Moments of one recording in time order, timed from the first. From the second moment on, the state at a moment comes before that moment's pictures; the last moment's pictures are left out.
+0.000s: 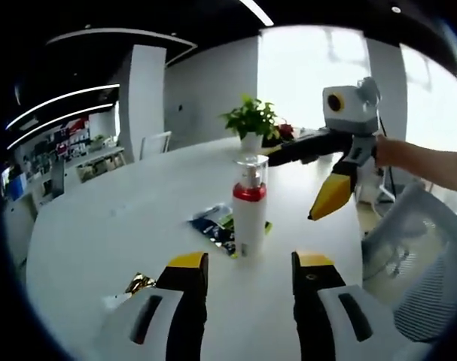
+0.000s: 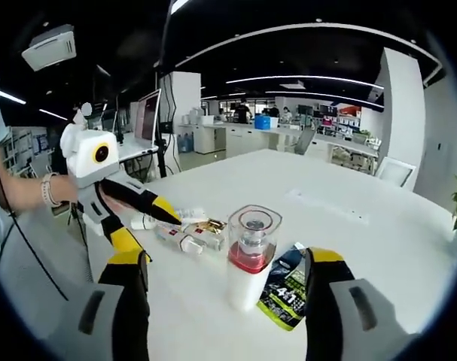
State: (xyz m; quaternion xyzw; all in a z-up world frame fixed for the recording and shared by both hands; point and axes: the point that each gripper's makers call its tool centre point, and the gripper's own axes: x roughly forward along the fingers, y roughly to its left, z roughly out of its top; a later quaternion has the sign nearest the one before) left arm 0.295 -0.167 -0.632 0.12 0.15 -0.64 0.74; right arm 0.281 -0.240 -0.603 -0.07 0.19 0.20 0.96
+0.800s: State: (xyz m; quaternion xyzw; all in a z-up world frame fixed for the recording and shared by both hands) left arm 0.298 -0.108 -0.611 0.15 0.18 -0.59 0.78; right arm 0.252 -0.237 -0.585 -0.10 0.22 0.18 0.95
